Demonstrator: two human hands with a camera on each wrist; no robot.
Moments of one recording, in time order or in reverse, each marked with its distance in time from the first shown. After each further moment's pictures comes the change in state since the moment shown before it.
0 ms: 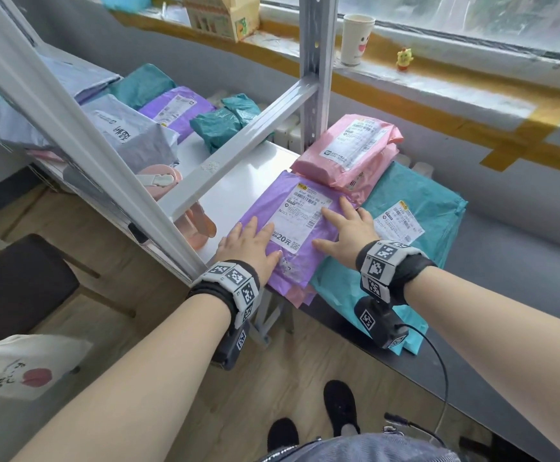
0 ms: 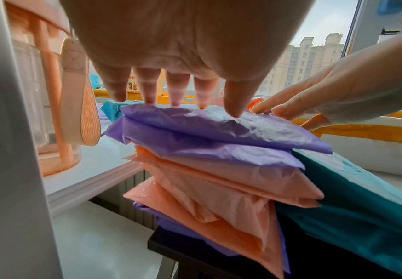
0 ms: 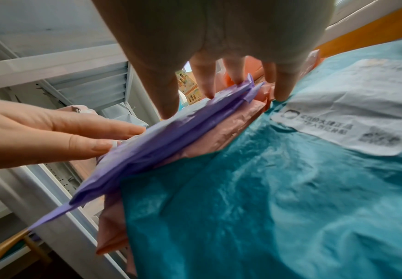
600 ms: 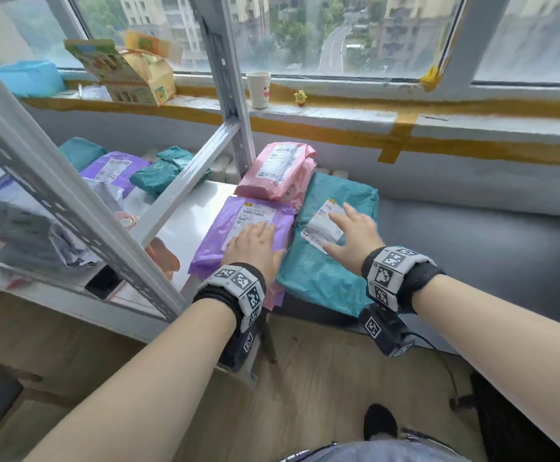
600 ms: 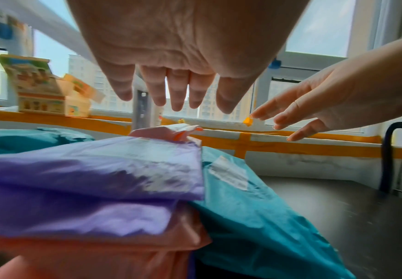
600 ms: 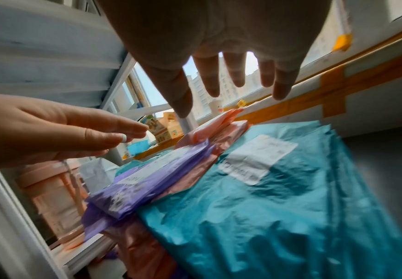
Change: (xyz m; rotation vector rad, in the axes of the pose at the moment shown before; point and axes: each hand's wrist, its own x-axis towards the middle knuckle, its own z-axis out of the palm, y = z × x) left_hand -0.040 0.053 -0.023 0.048 0.151 0.368; right_hand -0.098 0.032 -0.014 0.092 0.329 0.185
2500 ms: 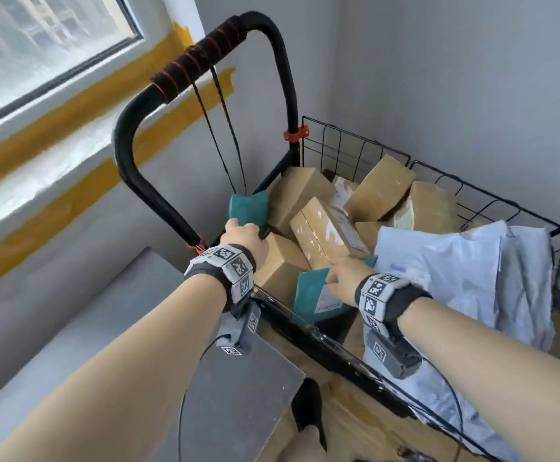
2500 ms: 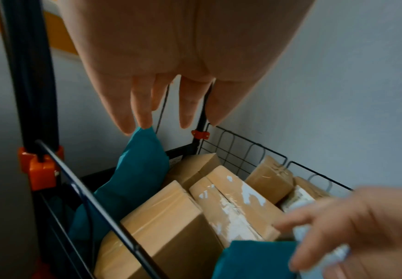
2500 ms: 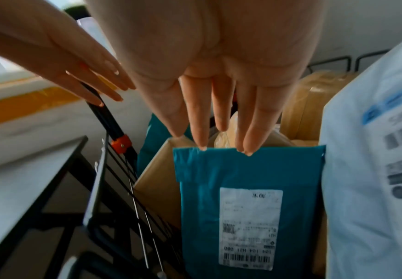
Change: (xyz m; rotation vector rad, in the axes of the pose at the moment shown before) left_hand 0.082 0.749 0.188 0.201 -0.497 0.798; right_hand -0.241 0.603 -0.153 0.288 -0.022 1.047
